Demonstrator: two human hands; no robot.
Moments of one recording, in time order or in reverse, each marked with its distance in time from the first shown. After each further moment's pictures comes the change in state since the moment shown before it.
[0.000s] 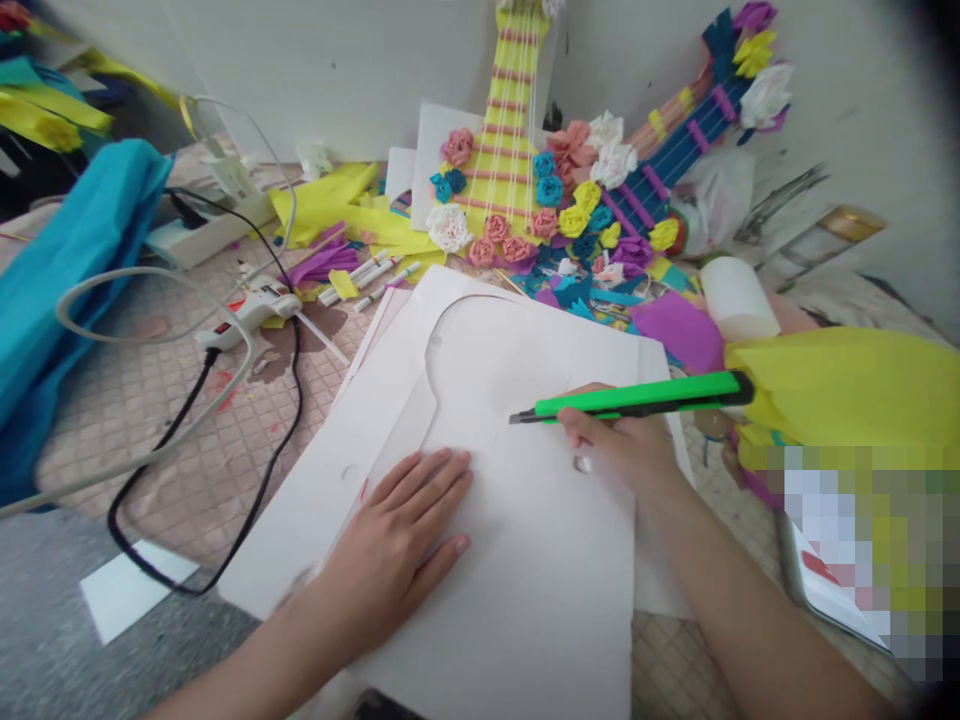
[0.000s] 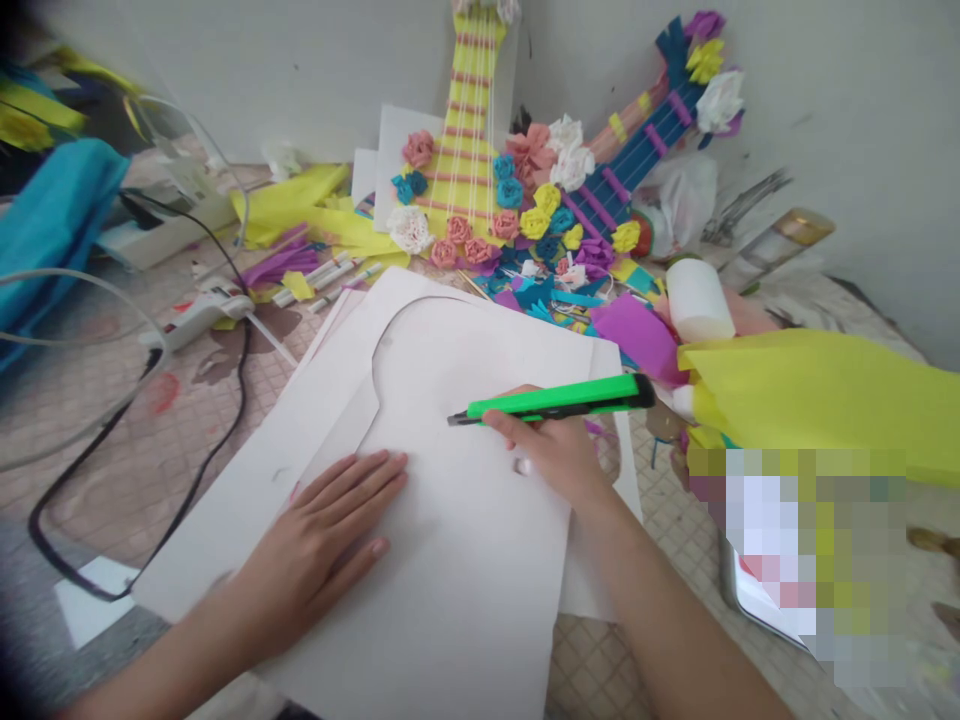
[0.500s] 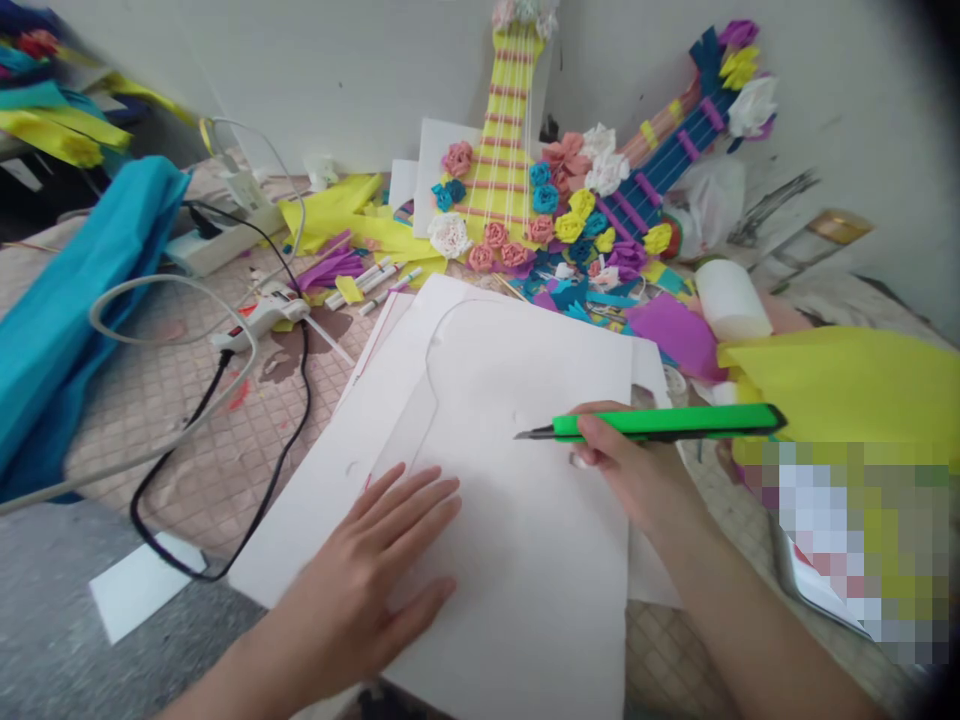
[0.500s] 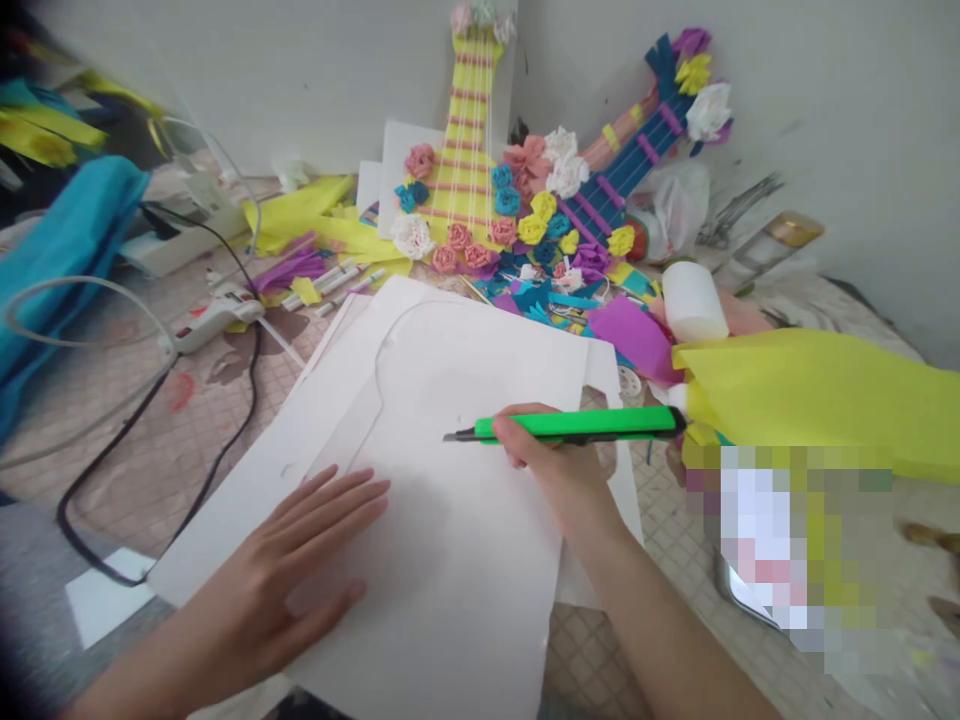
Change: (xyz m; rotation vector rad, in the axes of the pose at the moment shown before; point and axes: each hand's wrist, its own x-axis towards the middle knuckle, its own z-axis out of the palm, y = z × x) left_hand -0.022 0.008 -0.025 -0.132 0.032 0.001; right_hand -0.028 -0.011 0.009 0.551 0.093 0.200
